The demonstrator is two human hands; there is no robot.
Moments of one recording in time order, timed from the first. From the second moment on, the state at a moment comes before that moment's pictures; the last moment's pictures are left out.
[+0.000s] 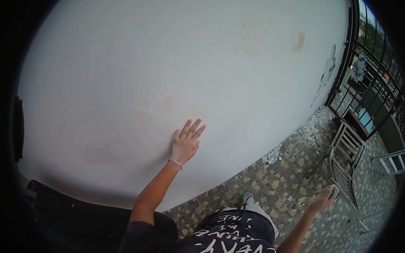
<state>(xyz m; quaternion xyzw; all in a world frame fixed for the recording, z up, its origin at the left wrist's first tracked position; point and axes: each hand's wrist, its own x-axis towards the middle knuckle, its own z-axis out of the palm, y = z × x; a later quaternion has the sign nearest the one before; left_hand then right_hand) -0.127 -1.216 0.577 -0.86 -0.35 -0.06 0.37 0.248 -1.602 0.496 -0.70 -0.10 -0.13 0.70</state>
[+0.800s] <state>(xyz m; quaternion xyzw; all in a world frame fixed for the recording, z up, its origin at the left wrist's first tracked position) -0.296 -1.222 0.606 -0.71 -0.39 -0.30 0.51 0.084 -1.337 0.770 -0.52 -0.73 0.14 0.42</state>
